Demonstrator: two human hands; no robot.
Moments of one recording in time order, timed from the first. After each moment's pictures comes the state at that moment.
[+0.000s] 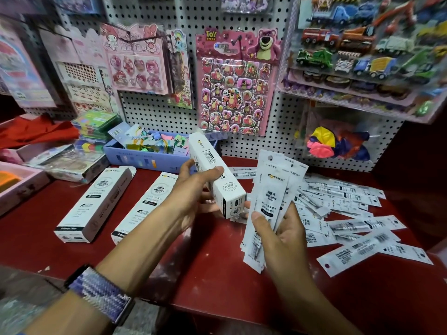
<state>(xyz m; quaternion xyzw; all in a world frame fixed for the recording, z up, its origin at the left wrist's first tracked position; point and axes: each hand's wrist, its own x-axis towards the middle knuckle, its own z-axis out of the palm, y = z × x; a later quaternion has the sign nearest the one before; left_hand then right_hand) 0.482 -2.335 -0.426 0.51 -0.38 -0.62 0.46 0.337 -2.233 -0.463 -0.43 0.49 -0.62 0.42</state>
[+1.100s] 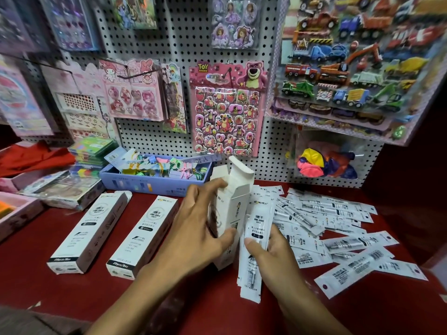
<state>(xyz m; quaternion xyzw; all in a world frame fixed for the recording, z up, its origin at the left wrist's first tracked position) 0.487 -2.292 -0.423 0.45 -0.78 -0.16 0.40 0.324 -2.257 -0.476 -0.47 0.58 -0.50 0.43</state>
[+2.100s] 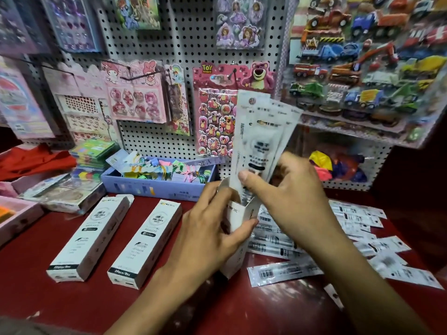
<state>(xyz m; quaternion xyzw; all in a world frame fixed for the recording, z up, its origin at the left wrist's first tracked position) 0.473 -2.297 -0.416 0.39 -0.79 -0.07 0.47 0.322 -2.285 -0.355 -0.64 0.56 -0.50 0.16</state>
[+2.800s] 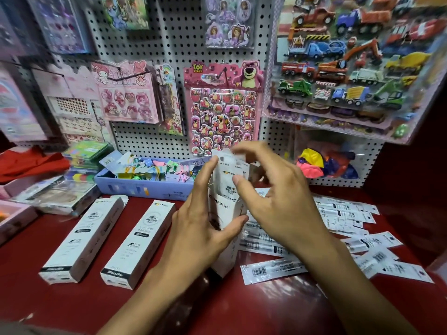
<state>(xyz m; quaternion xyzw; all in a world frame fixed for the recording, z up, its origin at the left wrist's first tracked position) 0.471 -2.293 -0.416 0.42 -0.75 -0.13 0.49 0.321 -2.277 -0.353 -0.73 0.49 -0.47 0.06</state>
